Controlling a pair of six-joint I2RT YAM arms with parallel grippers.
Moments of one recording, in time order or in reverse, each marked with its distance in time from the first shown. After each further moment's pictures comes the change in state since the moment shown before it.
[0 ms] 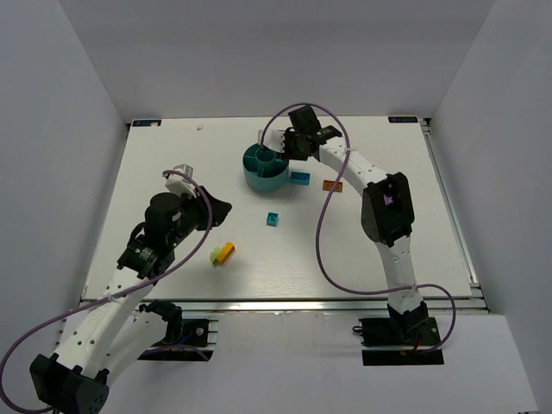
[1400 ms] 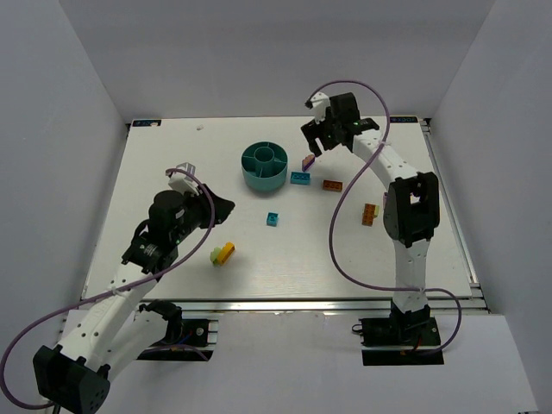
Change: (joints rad) left arm 0.001 0.041 -0.014 0.058 0.013 -0.032; right arm -0.169 -0.108 -0.085 0.082 -0.082 0.697
